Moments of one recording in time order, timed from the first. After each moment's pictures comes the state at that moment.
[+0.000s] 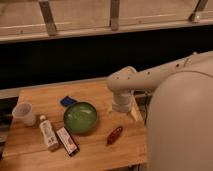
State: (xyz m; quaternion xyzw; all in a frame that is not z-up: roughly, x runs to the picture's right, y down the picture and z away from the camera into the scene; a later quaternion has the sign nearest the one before) arm 0.086 0.150 0.733 -0.22 0.31 0.73 0.56
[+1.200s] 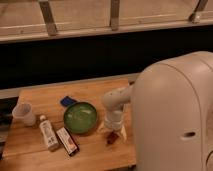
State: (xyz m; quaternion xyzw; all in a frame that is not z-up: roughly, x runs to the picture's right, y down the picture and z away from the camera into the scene) arm 0.030 0.258 0.772 -0.30 0.35 0.72 0.52
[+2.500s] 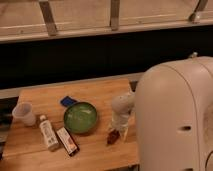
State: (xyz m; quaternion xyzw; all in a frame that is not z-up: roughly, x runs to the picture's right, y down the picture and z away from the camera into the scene) arm 0.061 0.263 0.807 -0.27 0.32 0.78 0.46
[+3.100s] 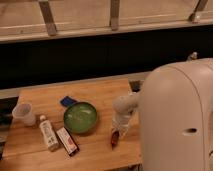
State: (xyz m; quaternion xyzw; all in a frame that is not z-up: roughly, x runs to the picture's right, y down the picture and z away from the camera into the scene) arm 0.065 0.258 0.804 -0.27 0.32 0.78 0.46
